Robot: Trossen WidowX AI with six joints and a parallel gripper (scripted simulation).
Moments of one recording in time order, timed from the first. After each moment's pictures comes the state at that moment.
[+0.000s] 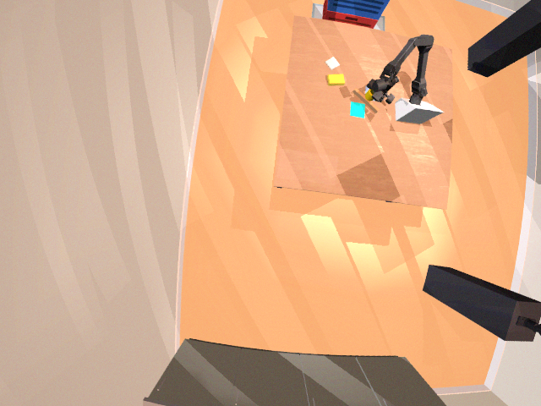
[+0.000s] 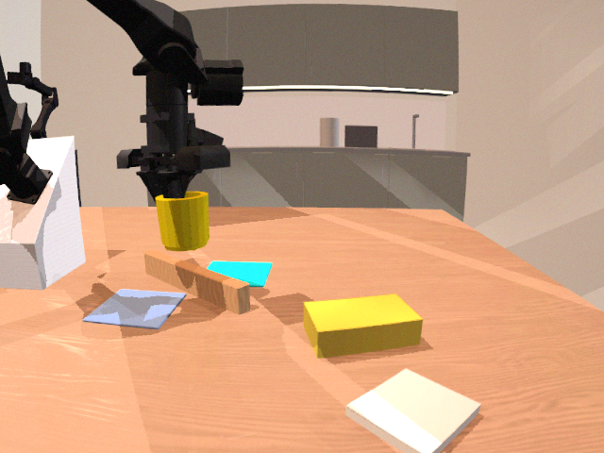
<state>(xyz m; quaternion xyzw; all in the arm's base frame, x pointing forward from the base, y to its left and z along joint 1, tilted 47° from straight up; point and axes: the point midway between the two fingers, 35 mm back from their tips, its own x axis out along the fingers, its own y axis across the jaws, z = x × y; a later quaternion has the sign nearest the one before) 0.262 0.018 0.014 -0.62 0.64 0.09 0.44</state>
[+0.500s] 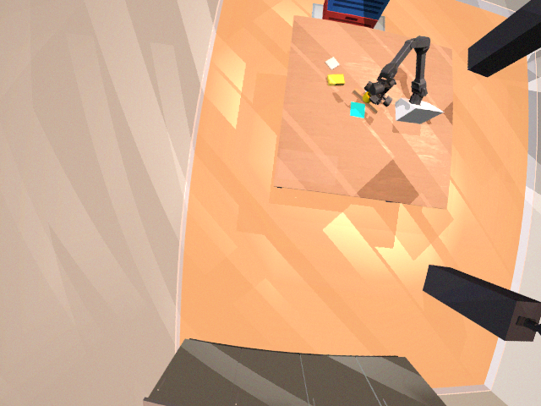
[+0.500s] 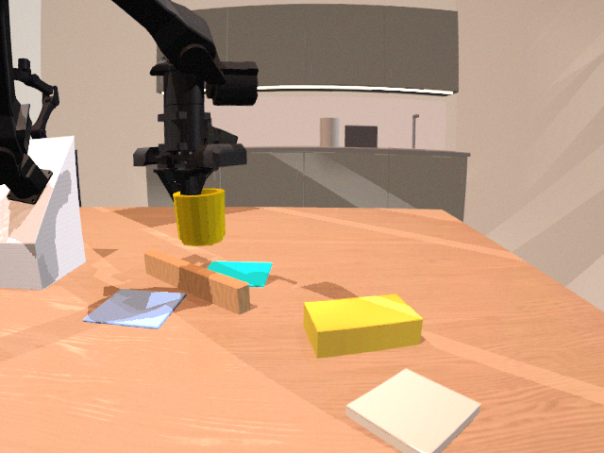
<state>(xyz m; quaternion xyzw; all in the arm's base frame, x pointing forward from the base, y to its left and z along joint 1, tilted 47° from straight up) 0.278 0.036 0.001 -0.62 0.64 0.09 0.44</state>
